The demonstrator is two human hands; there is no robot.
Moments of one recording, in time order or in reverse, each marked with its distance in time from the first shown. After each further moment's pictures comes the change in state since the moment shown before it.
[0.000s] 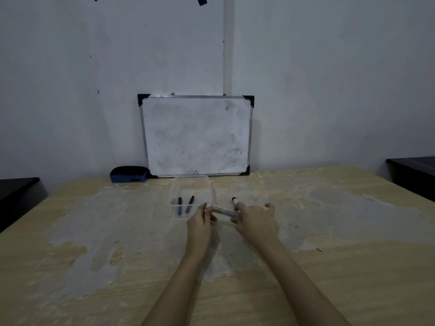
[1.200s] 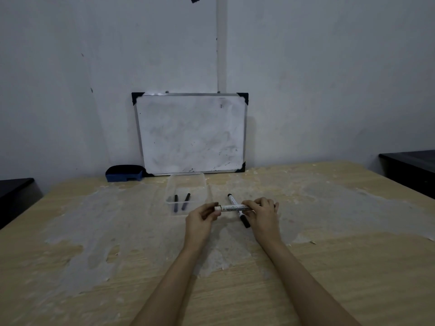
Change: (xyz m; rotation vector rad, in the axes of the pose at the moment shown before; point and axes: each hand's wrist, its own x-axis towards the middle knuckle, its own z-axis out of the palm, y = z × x) left_hand 0.003 -0.002 0.005 -0.194 -0.118 -0.040; right_hand -0.001 0.037 0.027 0.359 0.227 0.087
